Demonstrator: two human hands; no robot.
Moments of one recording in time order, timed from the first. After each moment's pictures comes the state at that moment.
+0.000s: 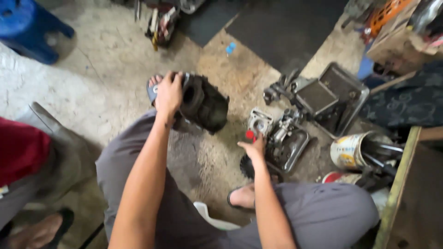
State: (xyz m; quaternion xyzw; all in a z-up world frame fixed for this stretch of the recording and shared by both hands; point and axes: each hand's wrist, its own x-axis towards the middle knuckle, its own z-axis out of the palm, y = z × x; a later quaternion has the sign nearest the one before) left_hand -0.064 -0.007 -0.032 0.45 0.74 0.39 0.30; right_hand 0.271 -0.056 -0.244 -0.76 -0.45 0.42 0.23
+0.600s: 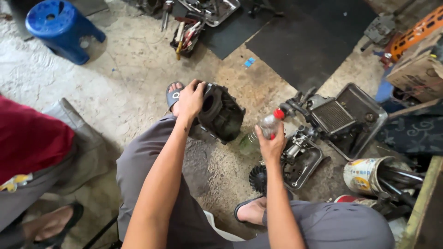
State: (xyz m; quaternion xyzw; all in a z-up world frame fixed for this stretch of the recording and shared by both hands) left_hand -0.070 0.008 -0.064 0.42 0.75 0.39 0.32; right_hand 0.225 -0.041 -0.118 -0.66 -0.57 0.22 0.44
